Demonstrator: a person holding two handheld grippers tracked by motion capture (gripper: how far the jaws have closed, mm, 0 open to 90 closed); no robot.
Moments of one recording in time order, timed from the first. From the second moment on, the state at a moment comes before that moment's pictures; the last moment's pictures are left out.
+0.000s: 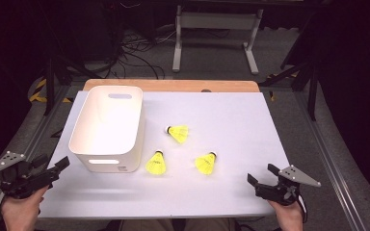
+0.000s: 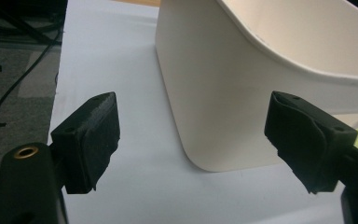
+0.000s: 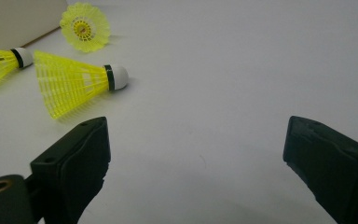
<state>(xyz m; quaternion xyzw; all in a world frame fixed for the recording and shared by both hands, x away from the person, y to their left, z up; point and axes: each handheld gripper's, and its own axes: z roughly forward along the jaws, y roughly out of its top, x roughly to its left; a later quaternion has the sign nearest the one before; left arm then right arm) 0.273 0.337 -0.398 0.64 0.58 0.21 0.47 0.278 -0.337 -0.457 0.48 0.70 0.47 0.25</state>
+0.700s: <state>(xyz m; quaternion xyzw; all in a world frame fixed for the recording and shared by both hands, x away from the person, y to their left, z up) 0.282 0.331 -0.366 0.64 0.57 0.20 0.48 0.279 -0.337 -0.457 0.48 0.70 0.47 0.25</state>
